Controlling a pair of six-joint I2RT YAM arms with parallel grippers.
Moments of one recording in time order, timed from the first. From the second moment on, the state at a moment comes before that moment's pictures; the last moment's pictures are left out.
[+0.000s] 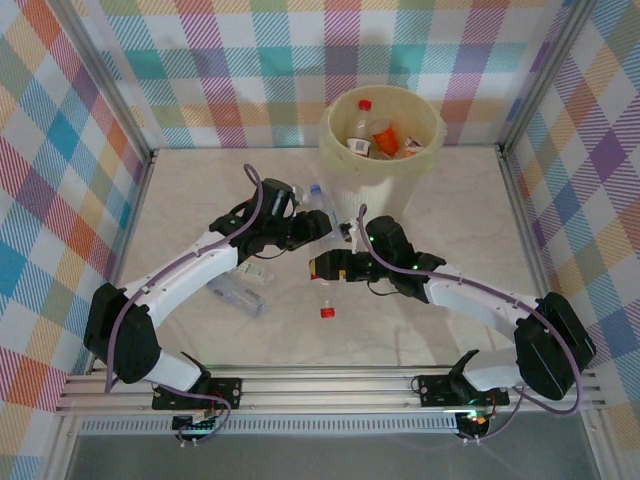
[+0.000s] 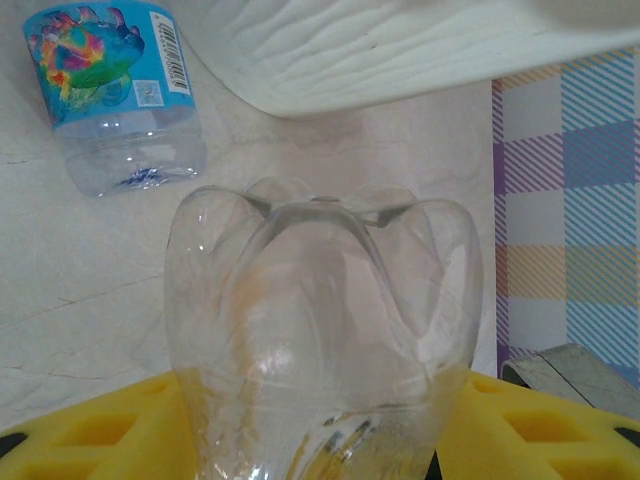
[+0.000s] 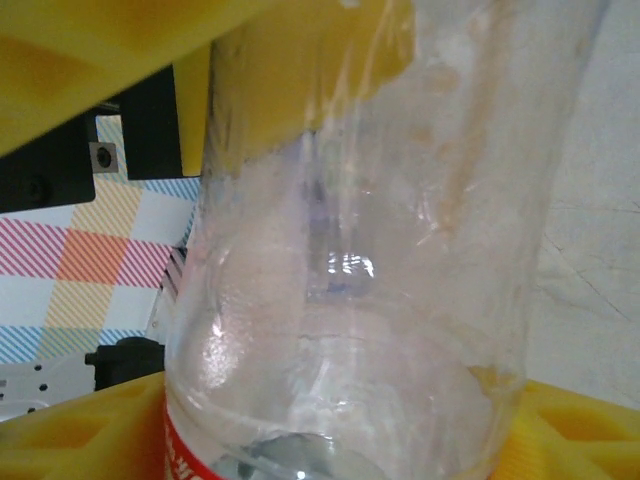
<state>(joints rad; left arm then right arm) -0.61 1.46 1.19 -0.44 0.28 -0.87 0.74 1.33 0.81 -0.03 -0.51 0.73</state>
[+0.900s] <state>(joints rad) -0.57 1.26 1.31 -0.35 0.51 -0.49 0.70 1.08 1.04 -0.51 -0.22 0.46</state>
